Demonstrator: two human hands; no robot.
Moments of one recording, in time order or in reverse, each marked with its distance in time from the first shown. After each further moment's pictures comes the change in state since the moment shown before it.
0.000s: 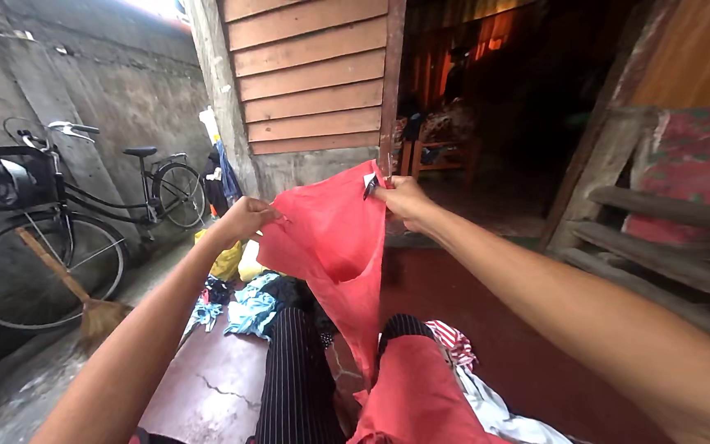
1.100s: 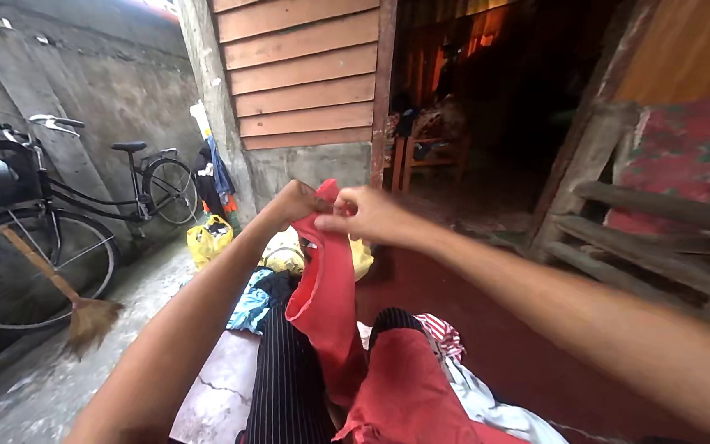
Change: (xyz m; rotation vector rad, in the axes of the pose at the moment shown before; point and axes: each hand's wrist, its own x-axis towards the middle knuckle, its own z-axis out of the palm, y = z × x) left_hand 0.038 0.060 0.080 -0.060 -0.084 0.091; right_hand -0.071 -0.040 0.011 -0.616 -0.366 -0.347
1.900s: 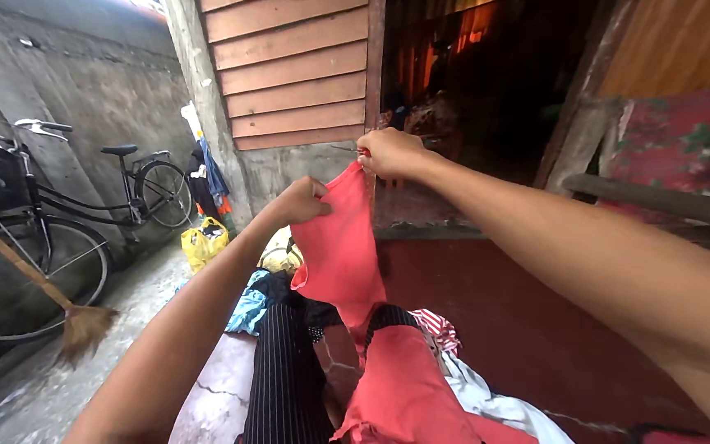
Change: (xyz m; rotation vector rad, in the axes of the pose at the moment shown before) left_hand 0.008 0.020 0.008 0.367 -0.157 0.170; right_hand 0.063 0.028 -0.076 -0.616 0.083 0.122
